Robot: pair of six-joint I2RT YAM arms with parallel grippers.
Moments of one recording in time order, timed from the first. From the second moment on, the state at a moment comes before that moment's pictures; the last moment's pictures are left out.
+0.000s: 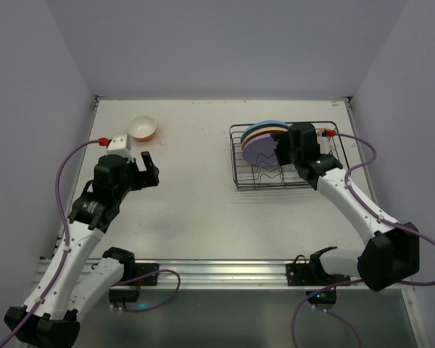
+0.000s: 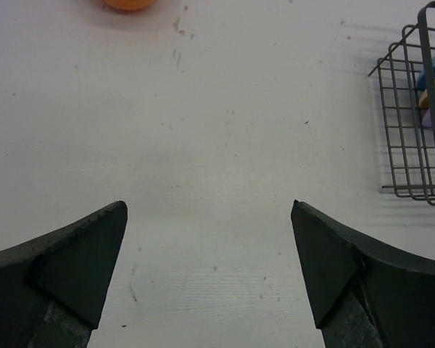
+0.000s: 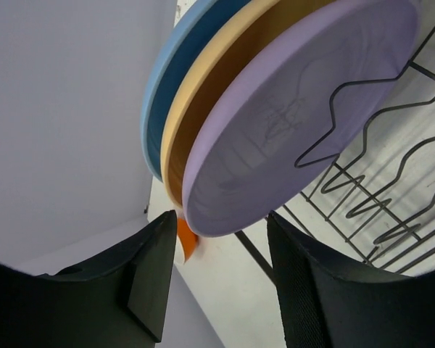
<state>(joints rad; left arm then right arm) -0.28 0.74 0.82 -0.58 -0.15 -0.35 0.37 1.27 1.02 -0.37 0.30 1.53</state>
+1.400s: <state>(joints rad) -0.32 0.77 0.82 -0.56 -0.12 -0.35 0.37 1.40 1.03 -0.24 0.35 1.74</state>
